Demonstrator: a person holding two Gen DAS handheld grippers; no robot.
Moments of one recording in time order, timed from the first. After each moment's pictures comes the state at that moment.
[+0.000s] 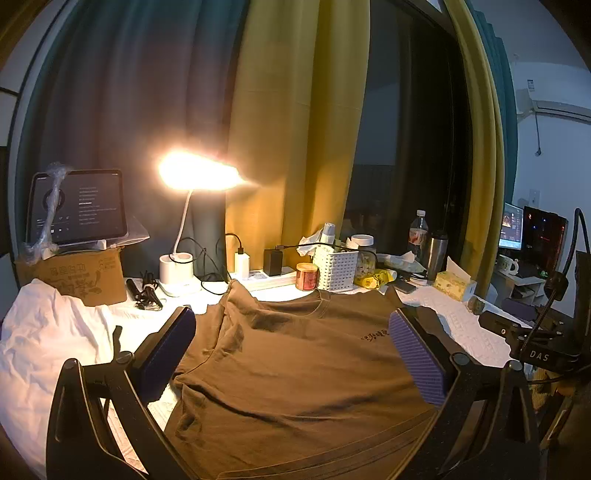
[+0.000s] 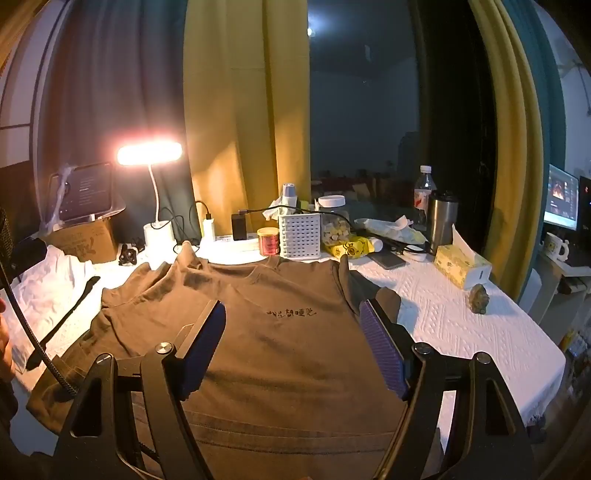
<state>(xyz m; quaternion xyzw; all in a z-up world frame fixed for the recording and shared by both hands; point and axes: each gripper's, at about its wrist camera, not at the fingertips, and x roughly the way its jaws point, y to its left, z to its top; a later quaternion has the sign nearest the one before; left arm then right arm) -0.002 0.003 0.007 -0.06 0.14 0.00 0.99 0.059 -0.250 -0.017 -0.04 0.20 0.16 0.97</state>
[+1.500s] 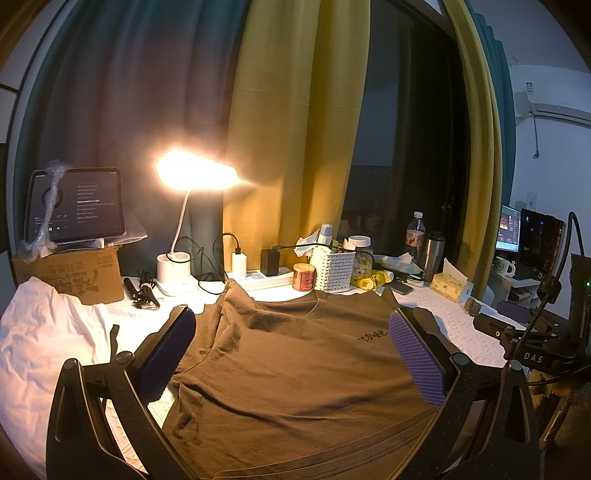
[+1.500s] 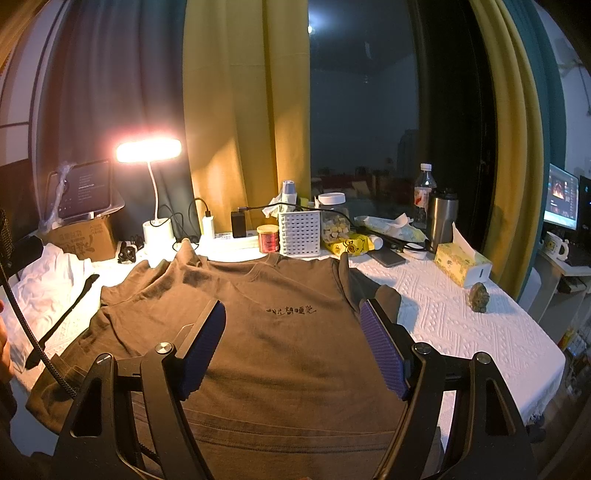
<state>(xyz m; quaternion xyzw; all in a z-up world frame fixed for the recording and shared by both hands) -0.003 0.000 0.004 -0.06 0.13 -0.01 0.99 0.059 -0.248 -0.018 -0.04 0.20 0.16 0.97</state>
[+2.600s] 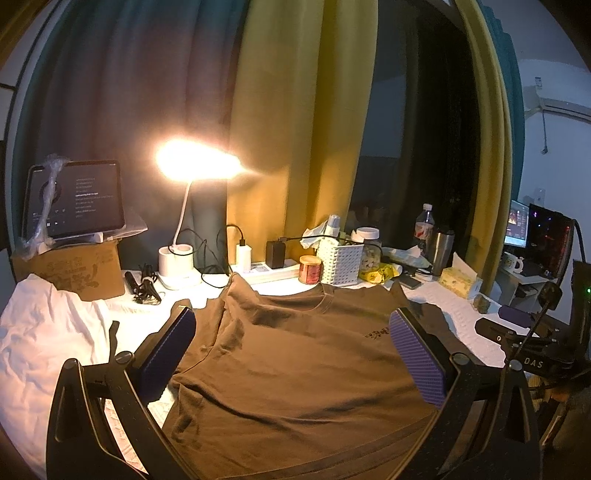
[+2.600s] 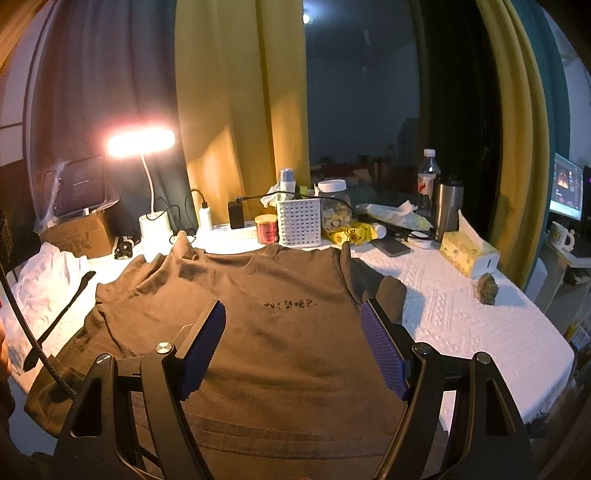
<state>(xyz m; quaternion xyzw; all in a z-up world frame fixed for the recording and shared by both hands) 0.017 -0.007 0.004 -0.06 0.16 0.01 0.99 0.071 -0.255 -0.039 -0.03 0.22 0.16 0.96</state>
